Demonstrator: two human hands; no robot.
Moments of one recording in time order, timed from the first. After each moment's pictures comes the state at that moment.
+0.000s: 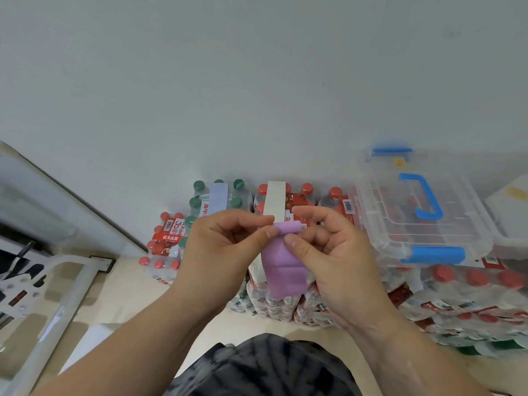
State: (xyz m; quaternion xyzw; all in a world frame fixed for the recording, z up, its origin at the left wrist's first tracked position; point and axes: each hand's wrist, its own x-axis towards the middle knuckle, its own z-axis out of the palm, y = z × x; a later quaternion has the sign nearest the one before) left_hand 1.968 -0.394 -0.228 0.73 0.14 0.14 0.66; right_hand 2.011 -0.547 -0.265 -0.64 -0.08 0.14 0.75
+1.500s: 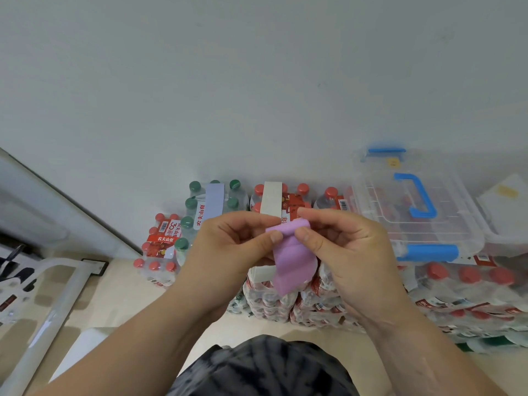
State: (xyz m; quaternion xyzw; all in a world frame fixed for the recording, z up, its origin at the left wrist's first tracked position) left_hand 1.968 -0.395 -0.232 0.66 0.14 0.04 0.74; right_hand 2.014 -0.559 -0.250 -0.64 -0.08 0.09 0.76
